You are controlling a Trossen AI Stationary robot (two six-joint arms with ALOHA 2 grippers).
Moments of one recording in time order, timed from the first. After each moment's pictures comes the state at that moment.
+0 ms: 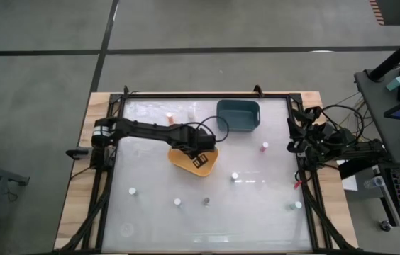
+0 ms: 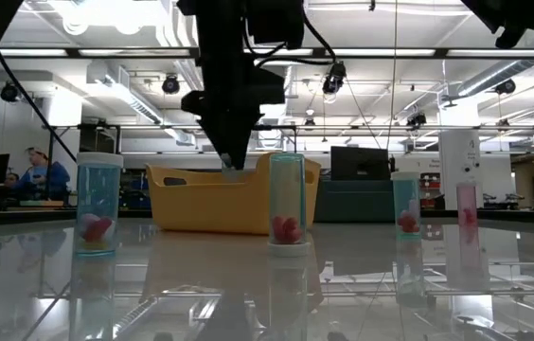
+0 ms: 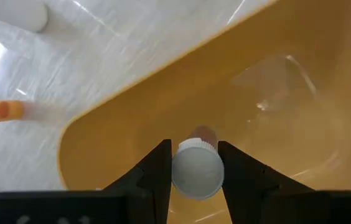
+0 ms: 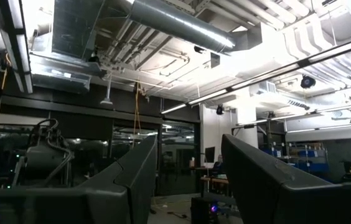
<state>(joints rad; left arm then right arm) 0.01 1.94 1.61 -1.06 -0.29 -0.59 0.05 0.09 0.12 0.63 0.43 -0.40</state>
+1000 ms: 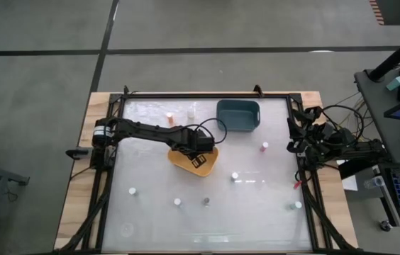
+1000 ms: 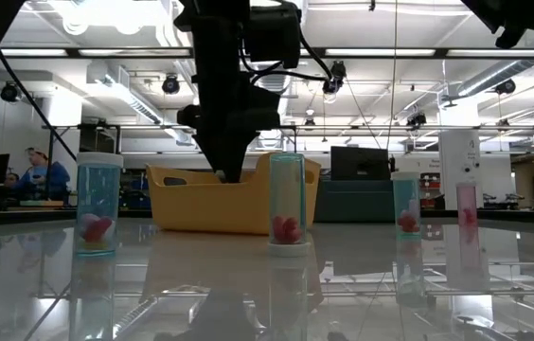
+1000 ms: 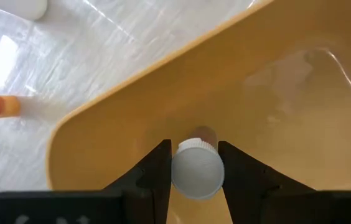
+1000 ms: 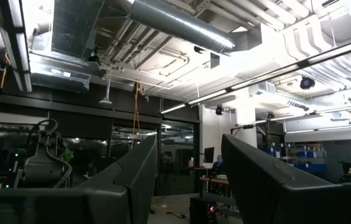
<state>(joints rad) 0.02 1.95 1.53 -0.99 -0.32 -0.60 0.05 0.09 0.12 0.63 0.43 -0.40</state>
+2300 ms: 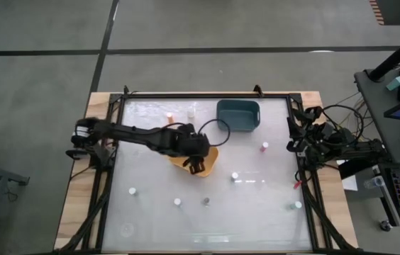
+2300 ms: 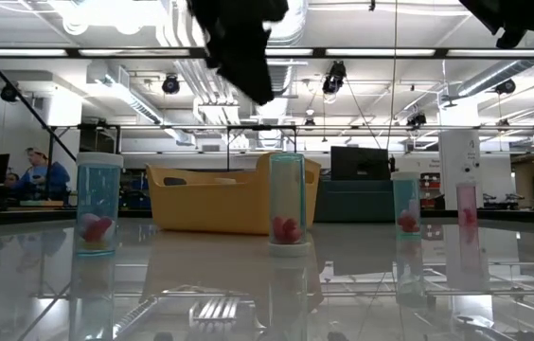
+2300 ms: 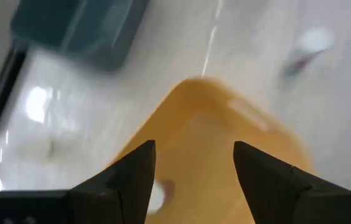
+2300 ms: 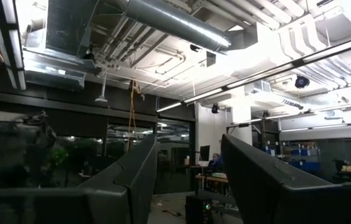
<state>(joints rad) -0.10 1.73 1.52 -0.77 -0.35 -0.19 0.05 0.09 0.12 0.63 0.45 -0.41</state>
